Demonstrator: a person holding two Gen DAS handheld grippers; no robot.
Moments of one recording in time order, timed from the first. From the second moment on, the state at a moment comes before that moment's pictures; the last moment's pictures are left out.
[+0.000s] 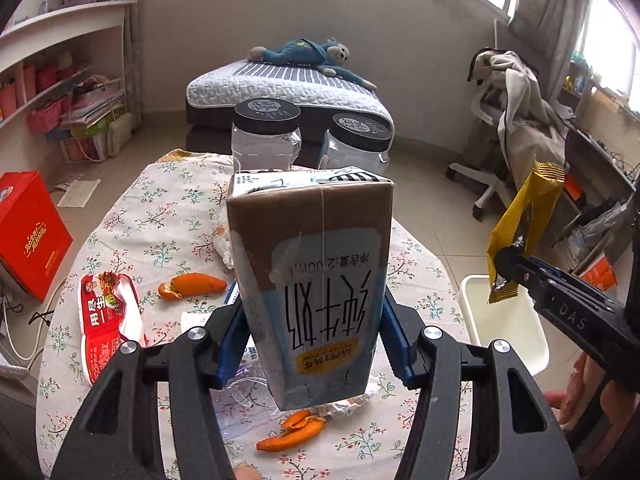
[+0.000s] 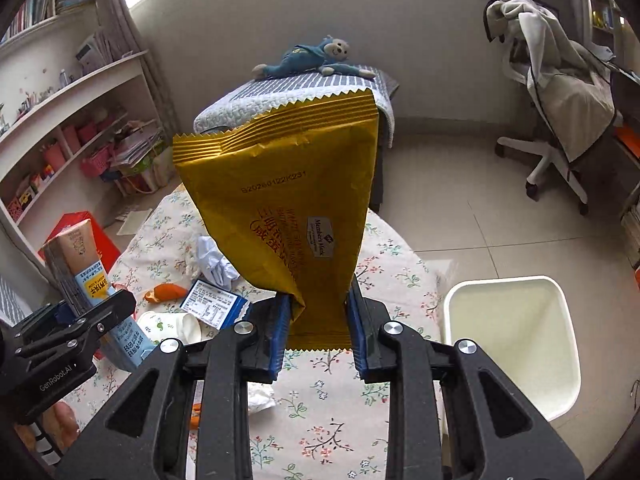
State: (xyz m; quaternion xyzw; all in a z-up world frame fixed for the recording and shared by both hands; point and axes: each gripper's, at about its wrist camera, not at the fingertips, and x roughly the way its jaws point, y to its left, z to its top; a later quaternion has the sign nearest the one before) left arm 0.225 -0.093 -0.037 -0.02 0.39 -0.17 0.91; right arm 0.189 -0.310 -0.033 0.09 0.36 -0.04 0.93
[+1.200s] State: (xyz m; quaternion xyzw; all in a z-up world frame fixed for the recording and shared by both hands) left arm 0.203 -0.329 -0.039 -0.01 0.41 -0.31 0.86; right arm 0.112 -0.531 -0.019 0.24 0.28 -0.35 0.86
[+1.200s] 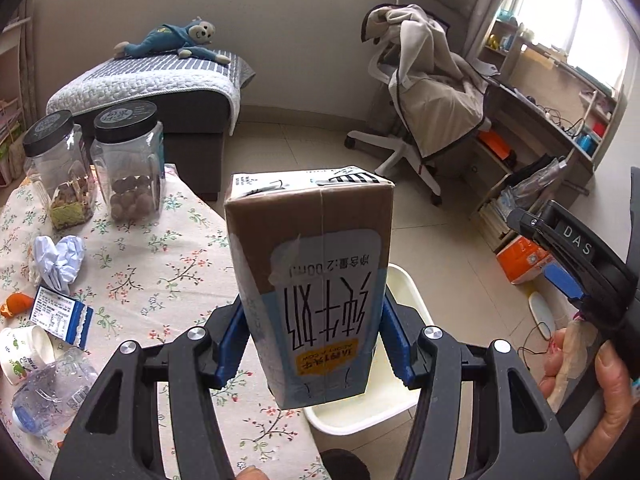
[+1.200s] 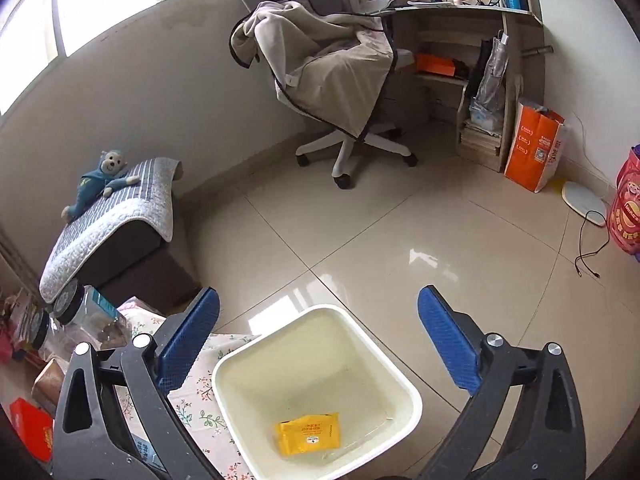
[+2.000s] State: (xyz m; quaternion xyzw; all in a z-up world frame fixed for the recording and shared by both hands) left arm 0.183 -0.331 -0.026 0.03 0.37 -0.26 0.89; right arm 0.086 -0.518 -0.005 0.20 0.24 -0.37 0.88
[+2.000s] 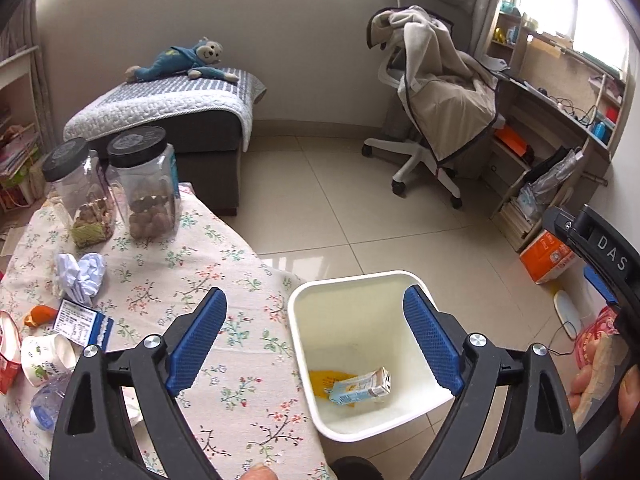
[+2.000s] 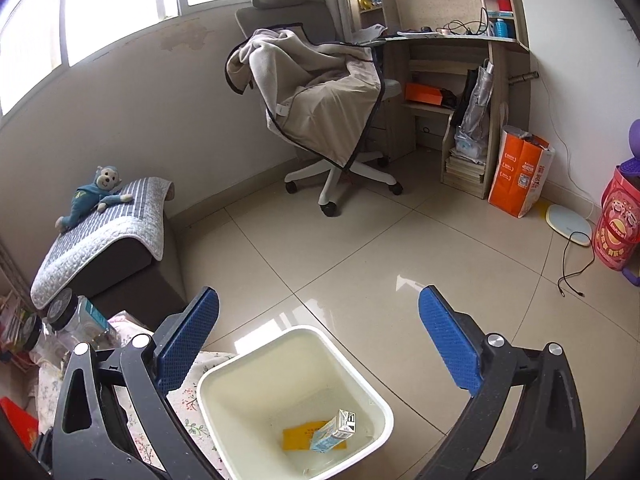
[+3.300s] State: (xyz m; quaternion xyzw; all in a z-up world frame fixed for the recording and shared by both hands) left arm 0.110 -0.077 -0.185 0.35 0.58 -0.26 0.68; right arm 0.180 -0.250 -0.125 -0.06 0.54 -0.01 0.84
